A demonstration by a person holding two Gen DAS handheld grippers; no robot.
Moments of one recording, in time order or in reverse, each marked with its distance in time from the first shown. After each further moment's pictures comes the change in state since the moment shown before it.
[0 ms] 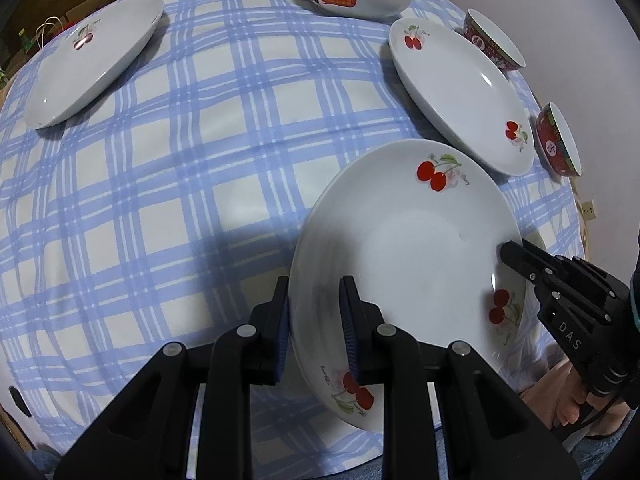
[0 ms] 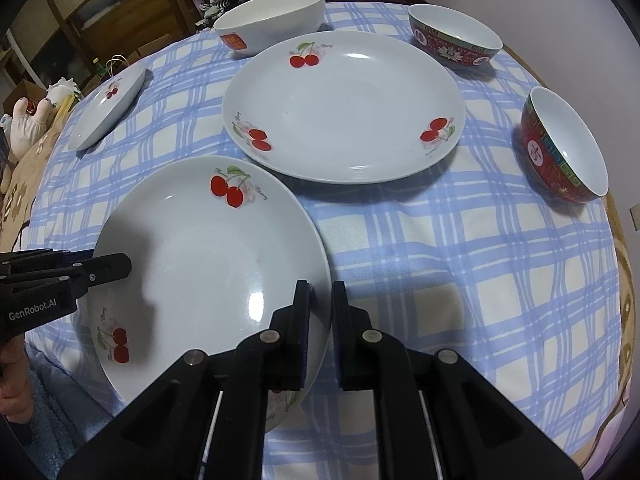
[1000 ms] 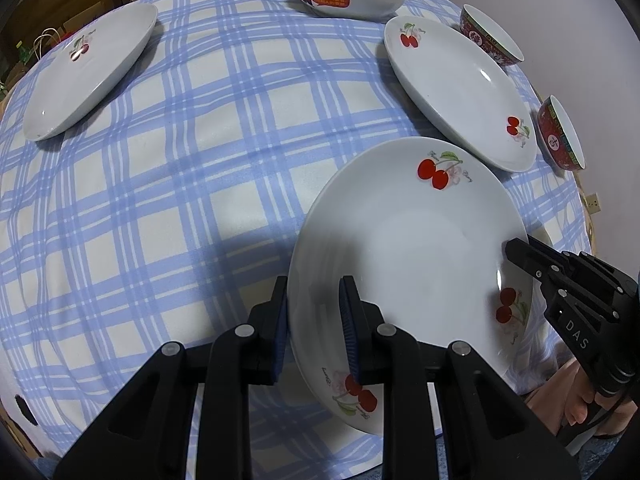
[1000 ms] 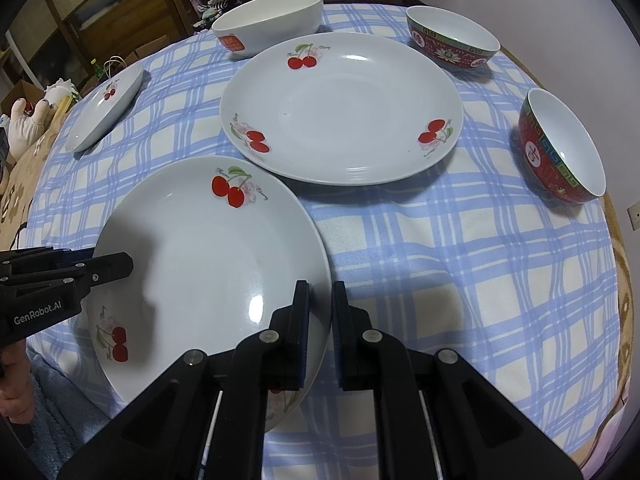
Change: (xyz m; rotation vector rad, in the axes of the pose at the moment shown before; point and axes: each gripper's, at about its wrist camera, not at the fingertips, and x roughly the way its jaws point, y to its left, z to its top) left arm 0.003 -0.001 0.000 0.040 -0.023 0.021; right arm 0.000 0.000 0.000 -0.004 -0.009 -0.011
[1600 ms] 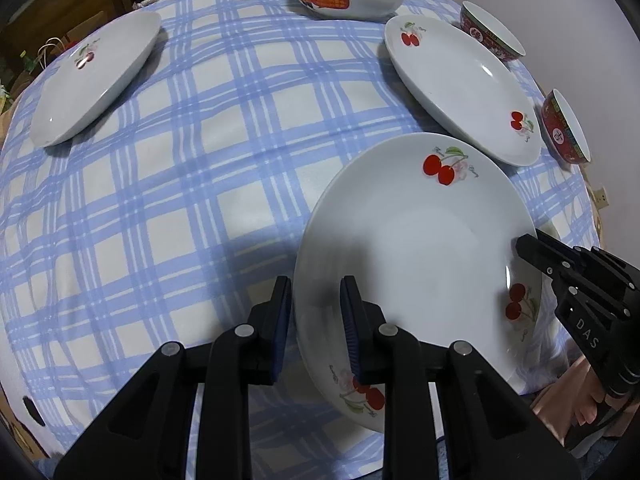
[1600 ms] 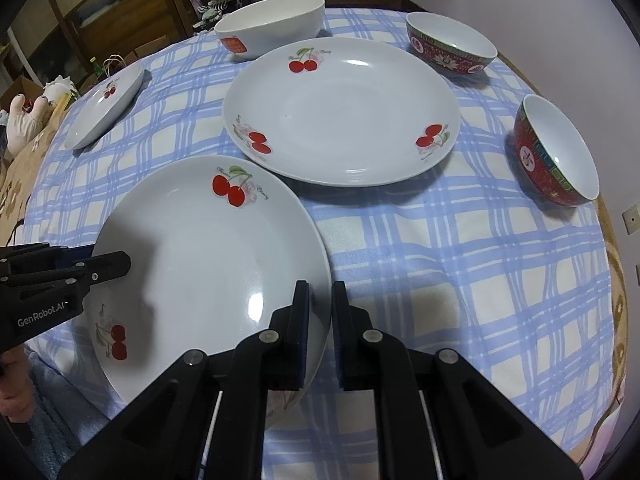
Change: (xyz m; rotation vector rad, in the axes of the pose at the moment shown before) left arm 0.000 -0.005 -0.003 0.022 -0.024 0.048; right arm -0.005 0.004 -0.001 -0.015 -0.014 -0.026
